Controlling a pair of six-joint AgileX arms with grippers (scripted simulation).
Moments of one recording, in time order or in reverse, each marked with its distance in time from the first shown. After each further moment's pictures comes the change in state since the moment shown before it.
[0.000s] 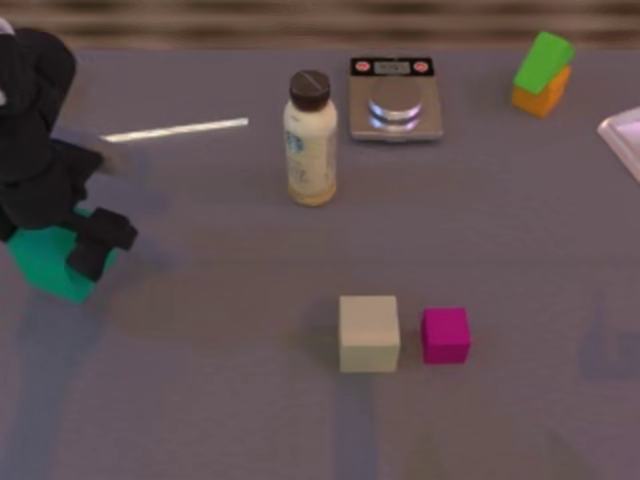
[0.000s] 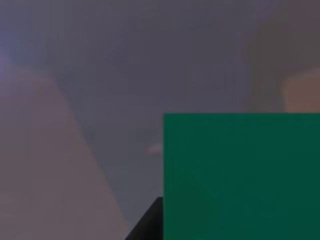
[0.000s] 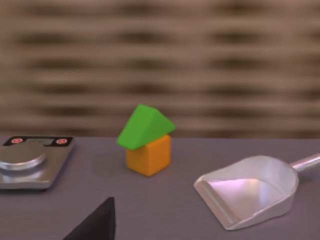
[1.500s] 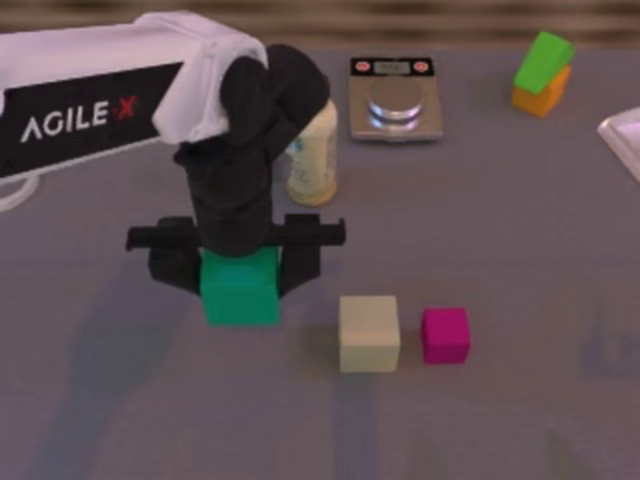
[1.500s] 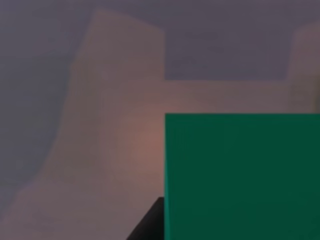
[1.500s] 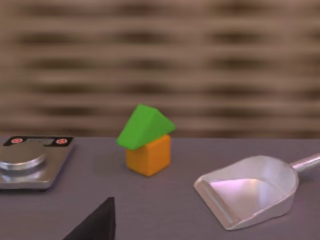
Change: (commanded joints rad) left arm -0.508 -0.017 0.104 -0.114 -0.010 -0.919; right arm 0.000 0.000 0.000 0.000 0.000 0.000
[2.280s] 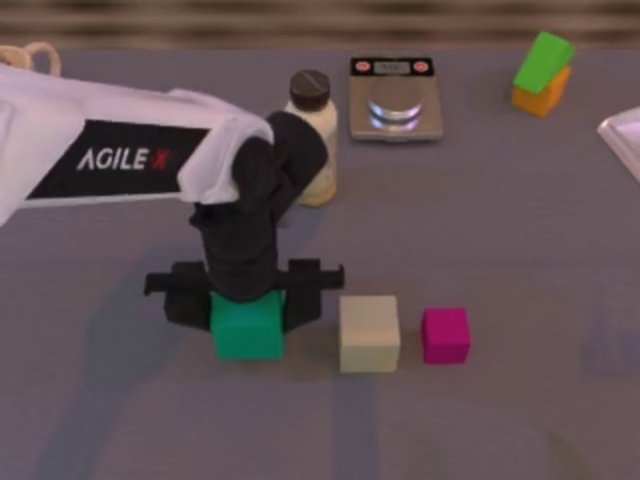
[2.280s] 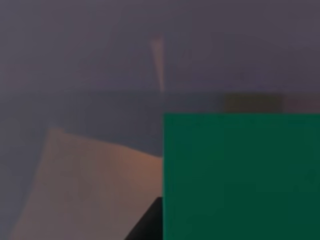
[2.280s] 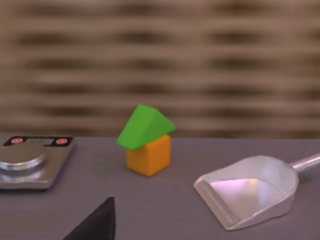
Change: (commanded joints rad) left arm 0.004 0.099 -0.151 0.250 0.001 0.006; right arm 0.000 0.000 0.000 0.000 0.000 0.000
